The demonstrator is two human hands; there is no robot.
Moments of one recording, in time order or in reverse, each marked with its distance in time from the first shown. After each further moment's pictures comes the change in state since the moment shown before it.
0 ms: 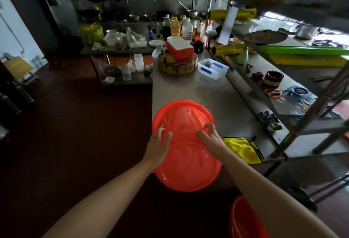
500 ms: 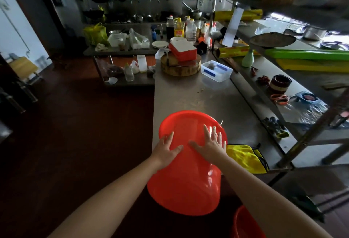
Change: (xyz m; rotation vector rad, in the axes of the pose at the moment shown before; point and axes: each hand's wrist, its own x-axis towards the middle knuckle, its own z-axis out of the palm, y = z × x) left_hand 0.043 0.006 0.016 0.206 -0.280 -0.083; right_hand 0.044 0.009 0.011 -0.458 -0.062 0.002
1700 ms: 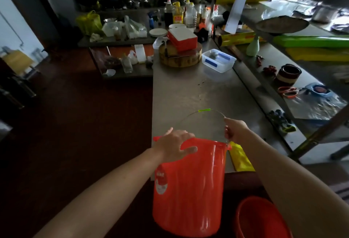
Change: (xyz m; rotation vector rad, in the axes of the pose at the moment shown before) left_hand 0.046 0.032 -0.009 0.479 -0.054 0.509; right_hand 0.117 0.059 -0.053 1.201 0.048 0.576
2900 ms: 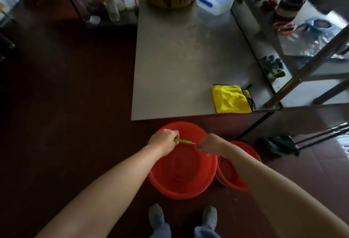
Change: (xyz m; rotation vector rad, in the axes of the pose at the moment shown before) left_hand -0.083 0.092 0.197 -0.090 -0.175 -0.373; right_hand -0.067 0.225 -0.118 -1.249 -0.527 -0.105
